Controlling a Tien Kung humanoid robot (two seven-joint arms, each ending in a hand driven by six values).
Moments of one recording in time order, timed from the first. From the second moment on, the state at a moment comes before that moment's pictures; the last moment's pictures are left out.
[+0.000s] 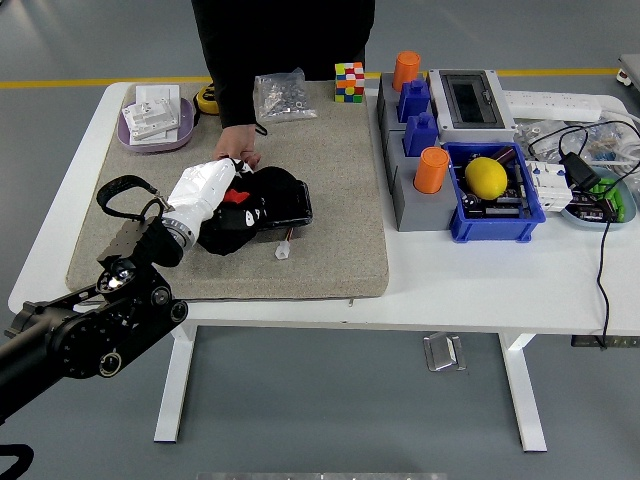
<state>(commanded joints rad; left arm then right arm) -0.64 0.22 -0.65 -1.06 1.84 0.32 0.29 0.12 -0.35 0.59 0.18 -0.57 0.12 -0.24</state>
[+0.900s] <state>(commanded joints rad) -0.69 0.21 -0.52 -1.07 1.82 0.33 0.29 0.12 -0.36 0.59 0.18 -0.58 0.12 -0.25</state>
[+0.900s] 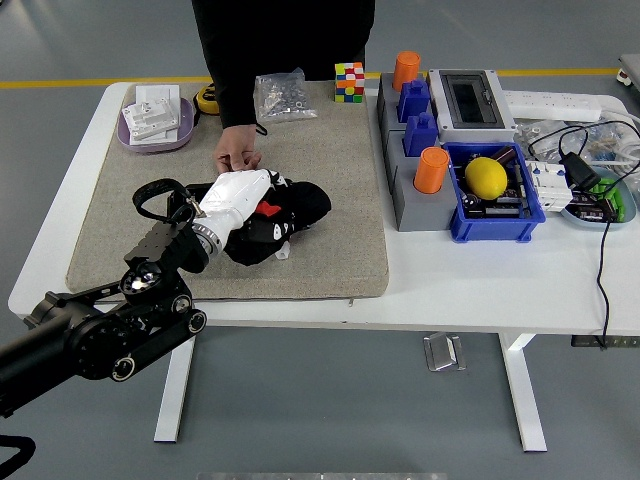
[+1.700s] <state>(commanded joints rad) -0.65 0.24 -0.55 -1.05 1.86 0.37 0.32 0.11 -0.34 0.64 0.18 -0.62 0.12 -0.25</state>
